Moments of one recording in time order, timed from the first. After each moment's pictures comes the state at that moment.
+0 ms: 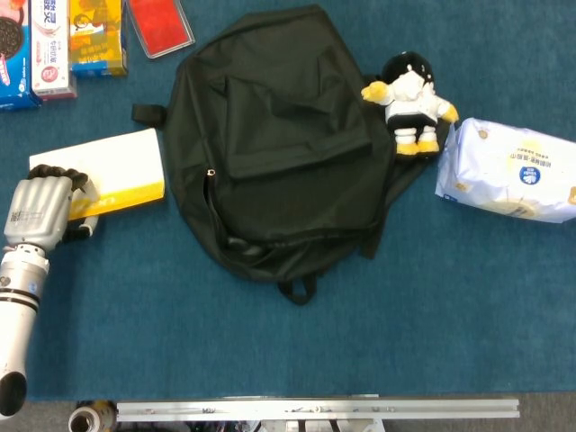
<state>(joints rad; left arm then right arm) -0.36 -1.45 -0.05 -1.34 1.19 1.08 0.13 0.16 -0.93 0.05 -1.77 -1.51 1.37 0.18</state>
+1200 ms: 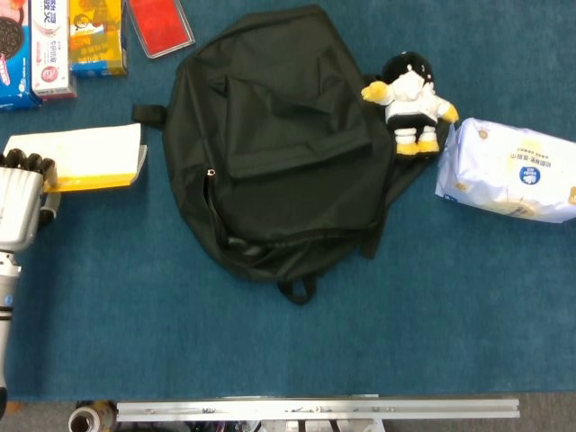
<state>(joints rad) -0.28 -1.55 -0.04 -1.02 1.47 1.45 0.14 0.19 -0.95 0.07 -1.81 -1.50 1.34 0.12</state>
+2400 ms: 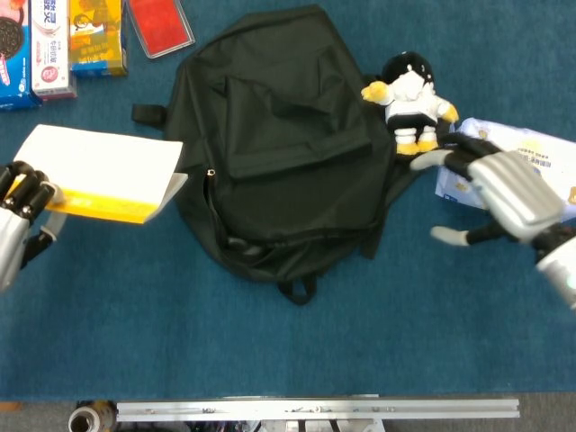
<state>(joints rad) -0.23 -1.42 0.01 -1.11 1.79 1.85 0.01 0.51 -1.14 0.14 -2.02 -1.29 0.95 -0.09</state>
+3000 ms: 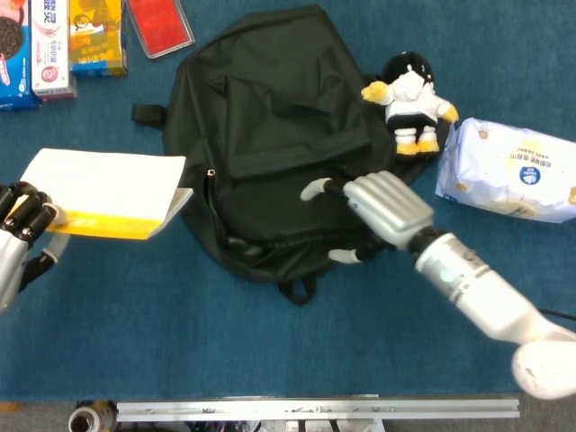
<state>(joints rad) -0.19 -1.38 0.03 -1.20 1.83 1.86 0.02 0.76 -1.52 0.18 -1.91 -0.93 0.90 -0.38</state>
